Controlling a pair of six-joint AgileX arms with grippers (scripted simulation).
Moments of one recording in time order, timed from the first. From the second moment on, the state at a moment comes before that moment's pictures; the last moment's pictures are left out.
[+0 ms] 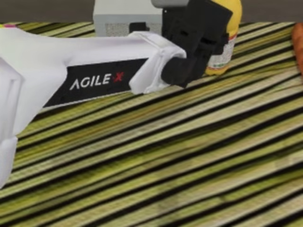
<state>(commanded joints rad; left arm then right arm) -0.80 2.08 1.55 -0.07 -0.72 -0.41 0.00 0.00 0.00 0.00 0.00 0.00</state>
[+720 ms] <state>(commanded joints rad) -0.70 2.31 1.79 -0.03 -0.62 -0.34 0.00 0.00 0.00 0.00 0.00 0.00</state>
